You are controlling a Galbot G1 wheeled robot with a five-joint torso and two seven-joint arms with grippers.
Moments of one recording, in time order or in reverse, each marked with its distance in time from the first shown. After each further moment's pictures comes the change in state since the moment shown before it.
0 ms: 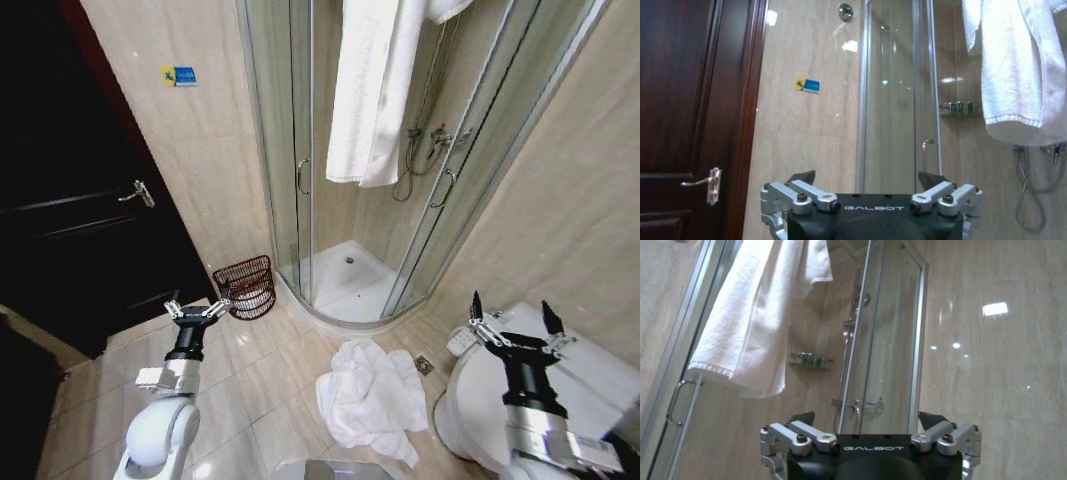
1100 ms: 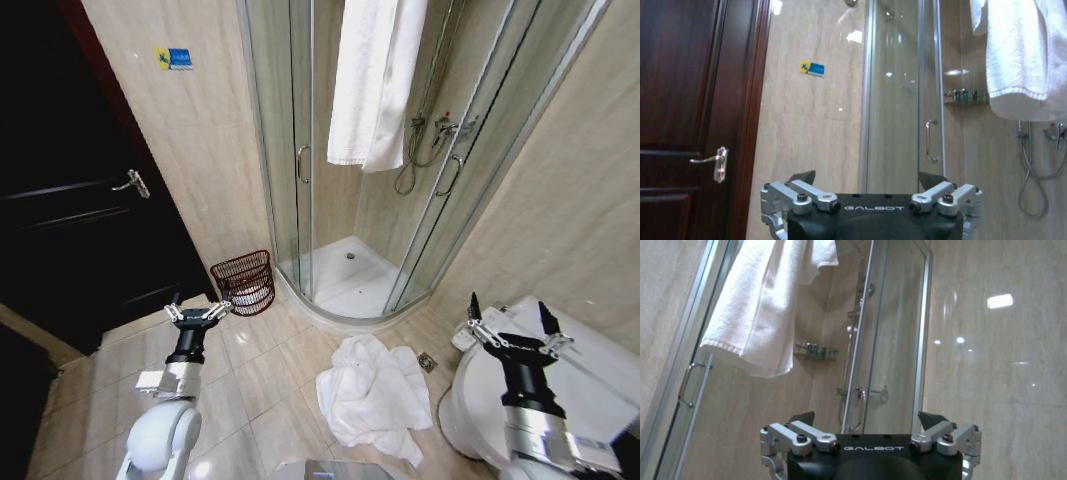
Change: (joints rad) left arm -0.002 -0.006 0.012 0.023 0.002 -0.002 -0.014; right arm -0.006 0.000 -0.003 0.001 -0.001 -0.004 -0.010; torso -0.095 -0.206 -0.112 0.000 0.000
